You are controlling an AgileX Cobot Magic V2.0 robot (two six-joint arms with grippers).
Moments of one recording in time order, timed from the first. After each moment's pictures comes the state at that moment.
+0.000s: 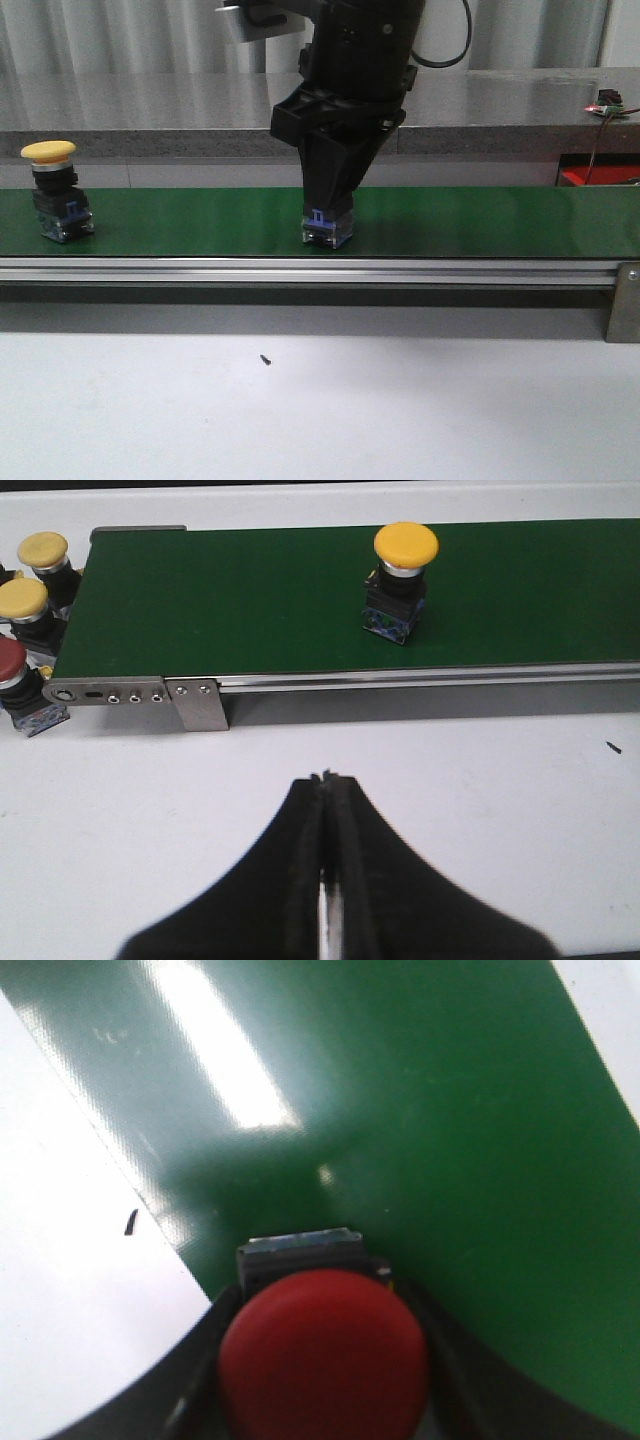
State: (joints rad) left arm 0.13 0.51 -0.62 -0.25 0.84 0.23; right arm 0.58 1.95 -1.68 0.05 0.98 -0.35
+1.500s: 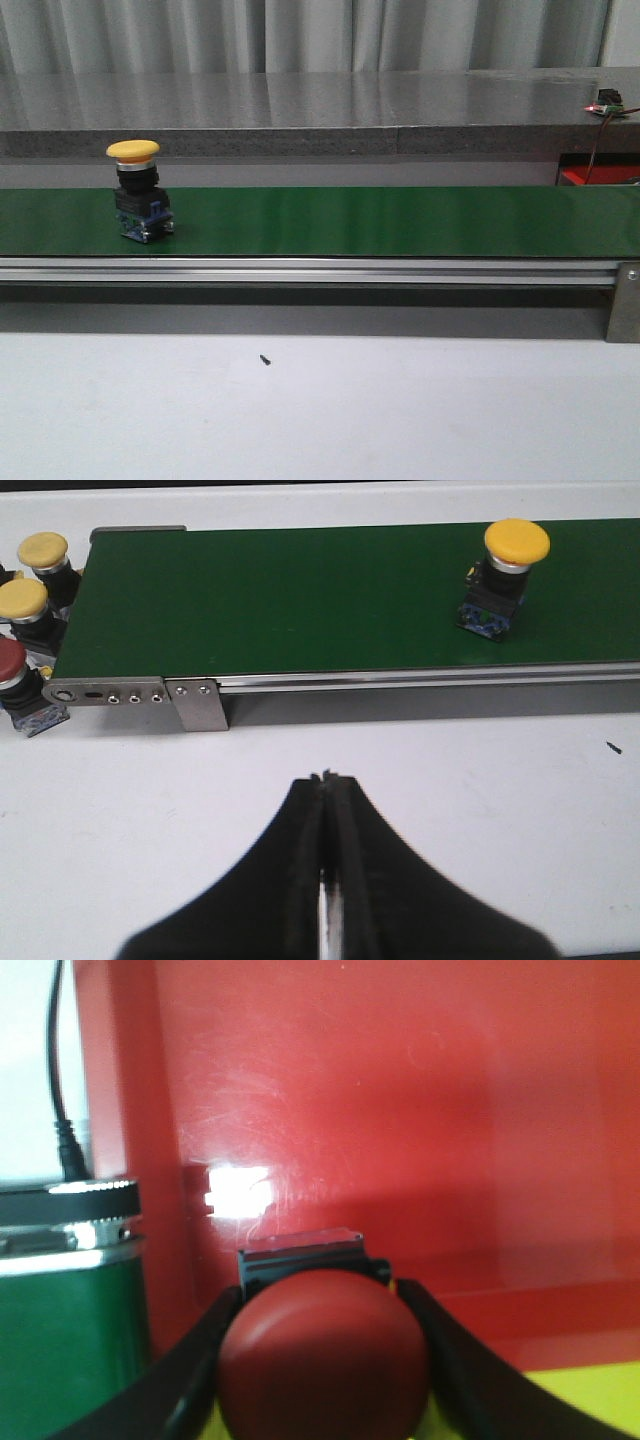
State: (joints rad) left arm 0.13 0.51 -0.62 -0.25 0.84 0.23; right arm -0.28 1.99 -1.68 0.06 0.94 -0.11
